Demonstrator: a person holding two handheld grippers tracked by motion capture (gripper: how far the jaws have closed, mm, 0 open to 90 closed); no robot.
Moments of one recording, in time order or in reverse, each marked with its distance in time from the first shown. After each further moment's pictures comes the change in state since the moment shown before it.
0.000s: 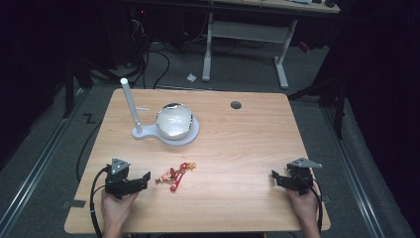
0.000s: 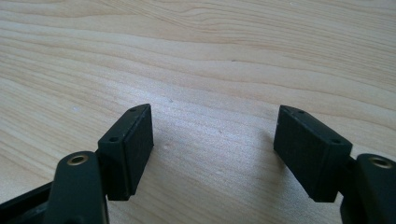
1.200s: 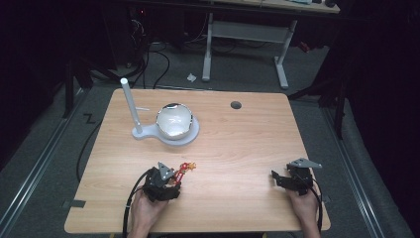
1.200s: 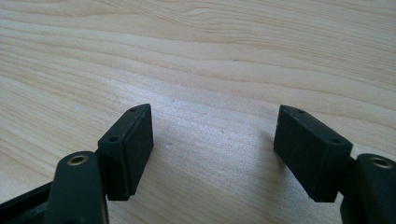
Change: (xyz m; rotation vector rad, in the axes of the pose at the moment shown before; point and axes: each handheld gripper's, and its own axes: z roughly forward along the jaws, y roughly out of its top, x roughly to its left) left arm -0.027 -0.105 -0.002 0.115 -0.008 0.300; right arm 0.001 0.000 0.000 0.000 0.003 -0.004
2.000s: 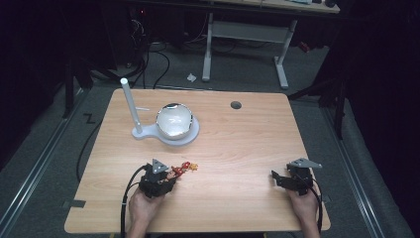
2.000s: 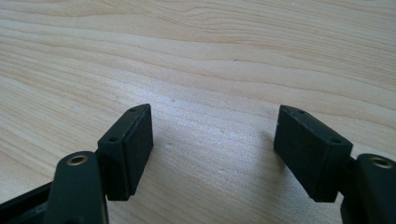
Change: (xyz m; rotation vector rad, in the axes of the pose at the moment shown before) left arm 0.003 0.022 0.002 0.085 -0.022 -0.112; right arm 0.000 0.000 0.000 0.001 0.001 0.004
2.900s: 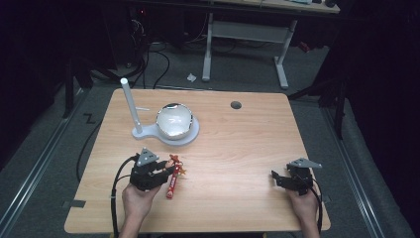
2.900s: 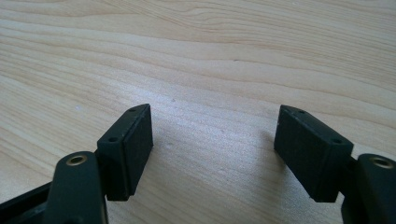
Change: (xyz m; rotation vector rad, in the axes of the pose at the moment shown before) left arm -0.034 0.044 -0.048 0.002 -0.158 -0.103; right arm 0.000 0.000 0.000 0.000 0.001 -0.001
